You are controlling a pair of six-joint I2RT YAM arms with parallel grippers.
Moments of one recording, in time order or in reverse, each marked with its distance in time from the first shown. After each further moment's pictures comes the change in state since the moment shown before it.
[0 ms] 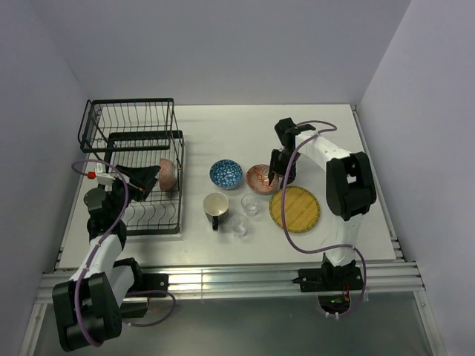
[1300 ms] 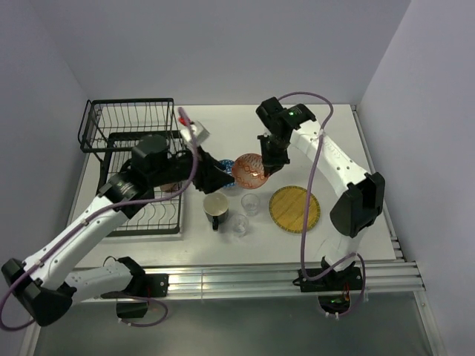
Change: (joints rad) left arm -0.876 0.099 0.869 -0.864 -0.174 0.869; right arm 0.195 -0.127 0.351 -0.364 0.143 -0.063
